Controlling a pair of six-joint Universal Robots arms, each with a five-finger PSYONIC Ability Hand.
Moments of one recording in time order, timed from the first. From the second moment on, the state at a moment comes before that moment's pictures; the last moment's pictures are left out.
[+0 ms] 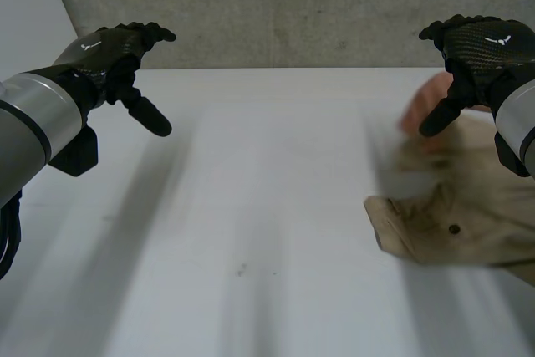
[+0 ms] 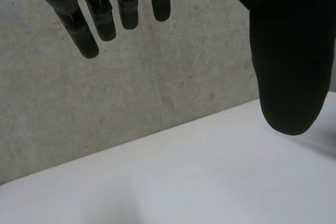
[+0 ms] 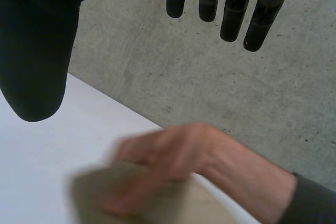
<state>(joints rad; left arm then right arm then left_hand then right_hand) 4.36 -1.68 -1.35 2.91 -1.48 3.08 1.92 -1.49 1.39 0.17 1.62 2.96 0.18 0.21 0.21 0.25 0.05 0.14 0.20 0.21 0.24 0.06</state>
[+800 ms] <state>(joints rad) 4.41 -1.90 -1.31 3.06 -1.49 3.12 1.93 -1.49 1.43 0.13 1.59 2.87 0.18 0.21 0.21 0.25 0.05 0.14 0.20 0.21 0.24 0.06</state>
